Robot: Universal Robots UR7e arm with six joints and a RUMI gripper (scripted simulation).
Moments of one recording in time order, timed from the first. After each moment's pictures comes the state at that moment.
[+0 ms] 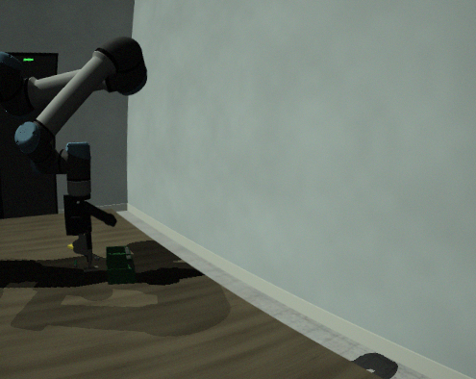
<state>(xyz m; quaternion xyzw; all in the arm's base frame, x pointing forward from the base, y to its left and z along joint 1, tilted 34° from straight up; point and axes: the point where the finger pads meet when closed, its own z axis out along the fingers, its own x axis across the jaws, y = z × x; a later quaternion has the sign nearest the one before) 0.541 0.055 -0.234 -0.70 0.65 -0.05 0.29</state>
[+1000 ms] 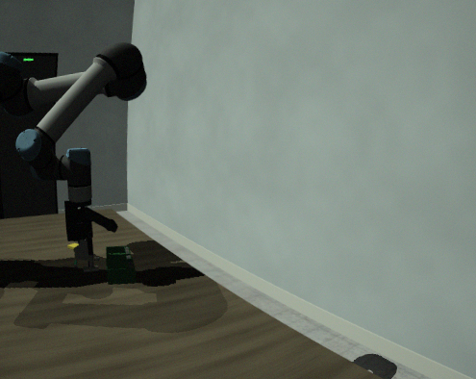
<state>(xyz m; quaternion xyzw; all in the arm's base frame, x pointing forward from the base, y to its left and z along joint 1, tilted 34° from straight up) 0.551 0.060 -0.248 -0.70 0.66 -0.05 0.29</state>
